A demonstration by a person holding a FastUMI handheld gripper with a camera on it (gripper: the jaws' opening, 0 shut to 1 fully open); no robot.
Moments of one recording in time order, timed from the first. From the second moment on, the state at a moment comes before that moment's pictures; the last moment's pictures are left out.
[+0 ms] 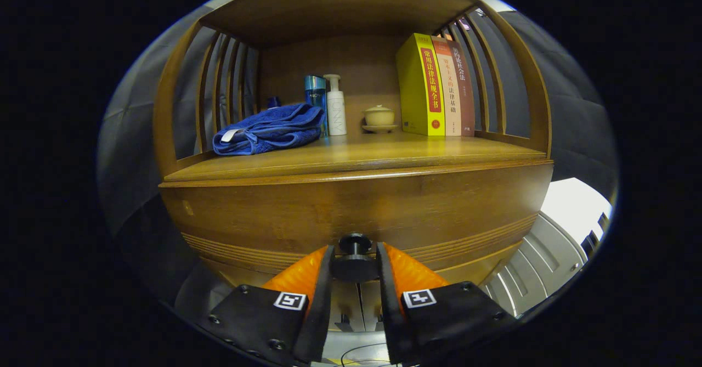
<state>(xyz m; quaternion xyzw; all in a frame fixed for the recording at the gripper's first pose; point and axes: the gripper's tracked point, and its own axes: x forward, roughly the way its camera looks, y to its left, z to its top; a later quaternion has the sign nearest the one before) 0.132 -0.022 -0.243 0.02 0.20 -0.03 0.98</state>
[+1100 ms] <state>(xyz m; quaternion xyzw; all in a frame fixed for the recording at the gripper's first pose) -0.009 -0.011 -0.237 0.04 0.26 -0.03 0.96</state>
